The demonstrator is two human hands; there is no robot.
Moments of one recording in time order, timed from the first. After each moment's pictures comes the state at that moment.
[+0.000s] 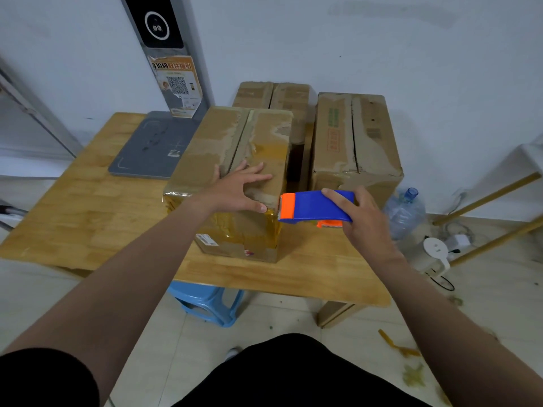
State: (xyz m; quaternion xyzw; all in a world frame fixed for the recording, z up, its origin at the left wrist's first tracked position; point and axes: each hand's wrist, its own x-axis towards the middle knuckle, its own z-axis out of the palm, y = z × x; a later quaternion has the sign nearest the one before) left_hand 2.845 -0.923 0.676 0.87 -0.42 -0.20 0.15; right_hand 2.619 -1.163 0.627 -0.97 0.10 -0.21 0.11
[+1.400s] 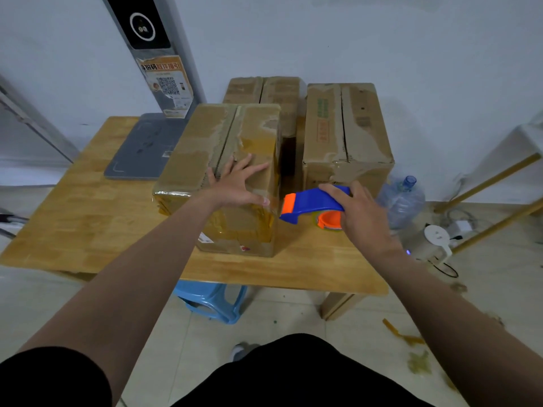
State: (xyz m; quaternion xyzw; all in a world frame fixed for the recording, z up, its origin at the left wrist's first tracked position) left_hand 2.818 -0.950 0.683 0.91 -0.34 -0.22 0.12; right_hand 2.607 -1.165 0.626 -0.97 0.18 -0.13 0.09
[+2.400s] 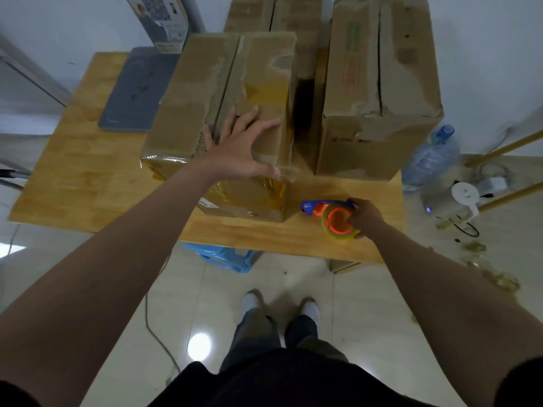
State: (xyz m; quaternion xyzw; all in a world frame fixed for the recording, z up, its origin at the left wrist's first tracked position) left_hand 2.825 -0.955 0.679 0.91 -0.33 -0.23 0.11; right_hand 2.637 -1.178 0.505 -0.79 0.43 0.19 0.40
